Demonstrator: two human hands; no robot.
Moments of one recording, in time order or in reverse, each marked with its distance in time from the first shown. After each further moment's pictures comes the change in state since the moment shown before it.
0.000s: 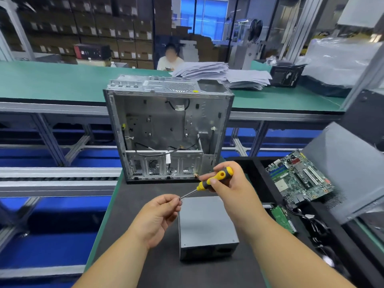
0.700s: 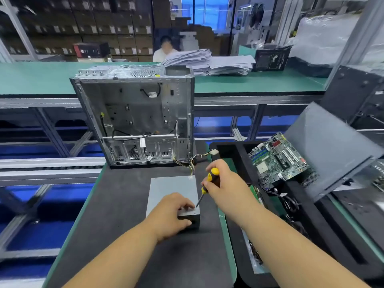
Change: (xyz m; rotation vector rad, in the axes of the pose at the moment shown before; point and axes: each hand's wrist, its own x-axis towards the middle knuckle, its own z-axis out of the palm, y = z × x) left_hand -0.024 -0.082 0.085 1.494 -0.225 0.353; right_hand -0.045 0.027 -0.104 -0.624 -0.071 -0.001
